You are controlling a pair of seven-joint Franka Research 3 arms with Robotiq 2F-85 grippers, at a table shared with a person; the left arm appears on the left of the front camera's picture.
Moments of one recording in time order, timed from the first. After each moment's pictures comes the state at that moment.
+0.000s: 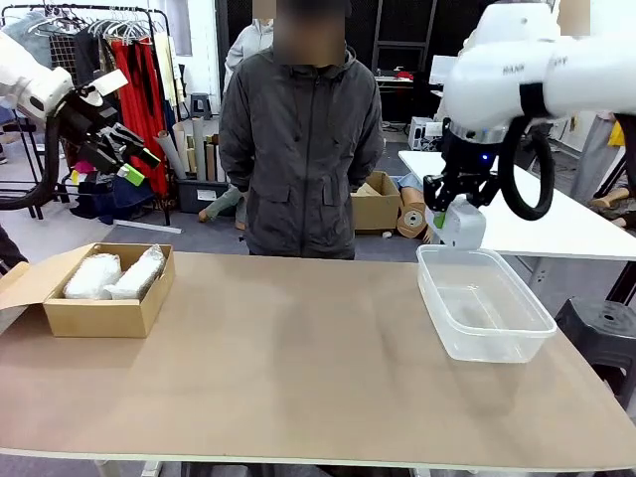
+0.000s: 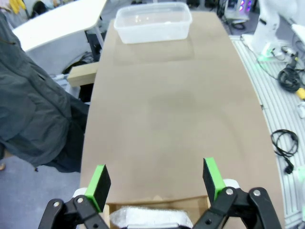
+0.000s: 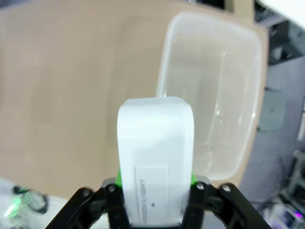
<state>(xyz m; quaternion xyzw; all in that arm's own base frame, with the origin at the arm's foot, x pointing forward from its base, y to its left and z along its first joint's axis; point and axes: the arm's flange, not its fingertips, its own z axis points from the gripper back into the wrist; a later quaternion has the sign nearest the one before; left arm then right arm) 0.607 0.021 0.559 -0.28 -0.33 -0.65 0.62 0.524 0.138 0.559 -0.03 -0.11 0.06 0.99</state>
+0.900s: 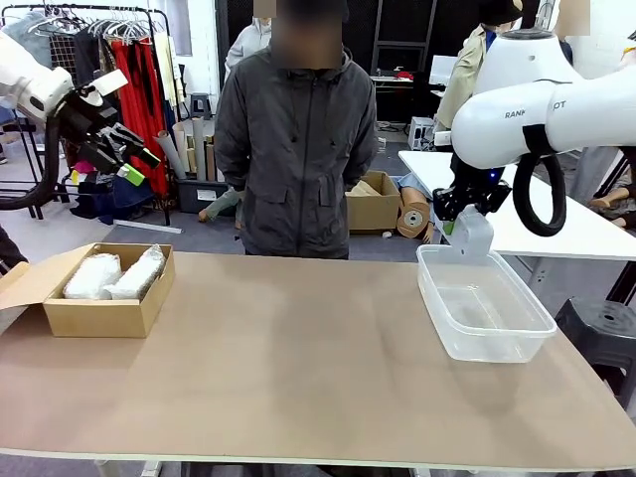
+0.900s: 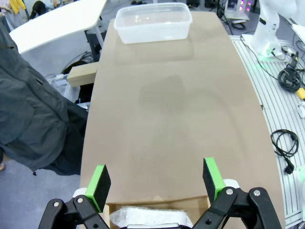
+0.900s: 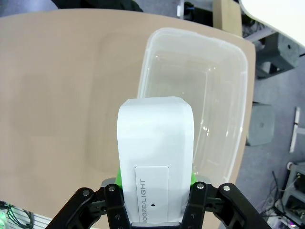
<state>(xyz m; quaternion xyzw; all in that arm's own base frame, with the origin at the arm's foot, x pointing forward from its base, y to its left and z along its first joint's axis) 0.607 0.021 0.559 -0.28 -0.33 -0.65 0.62 0.531 0.120 0.535 -0.05 -0.15 0.06 0.99</state>
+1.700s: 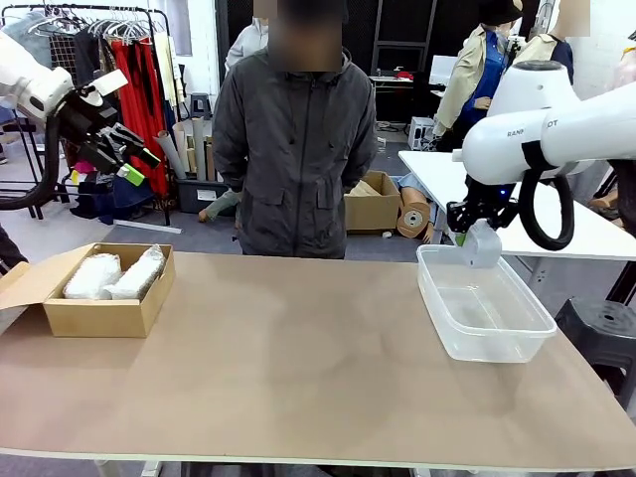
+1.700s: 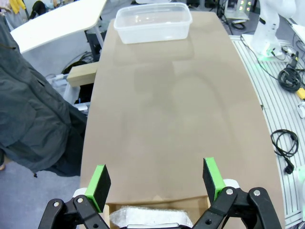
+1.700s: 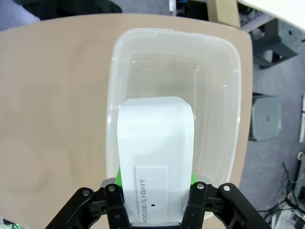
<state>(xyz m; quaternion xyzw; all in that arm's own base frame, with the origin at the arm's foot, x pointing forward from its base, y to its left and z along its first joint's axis) 0.607 0.021 0.559 -0.28 -0.33 -0.65 0.62 0.565 0.070 0.493 -0.03 -0.14 0.01 0.99</state>
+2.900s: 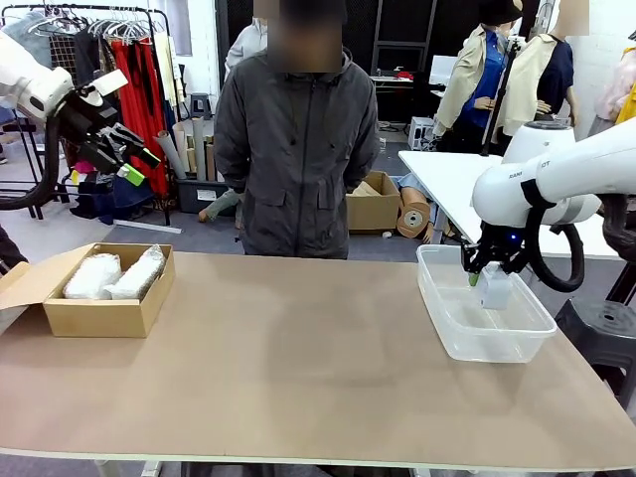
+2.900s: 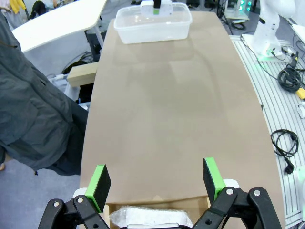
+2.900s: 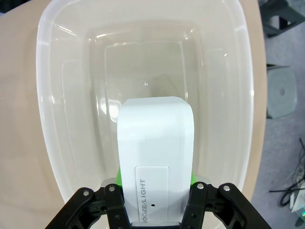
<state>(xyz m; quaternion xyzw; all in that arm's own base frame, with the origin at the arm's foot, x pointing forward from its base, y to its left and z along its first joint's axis) 0.607 0.021 0.559 -0.28 -0.33 -0.65 0.62 0.572 0.021 0.399 -0.01 -0.08 -0.05 1.00</state>
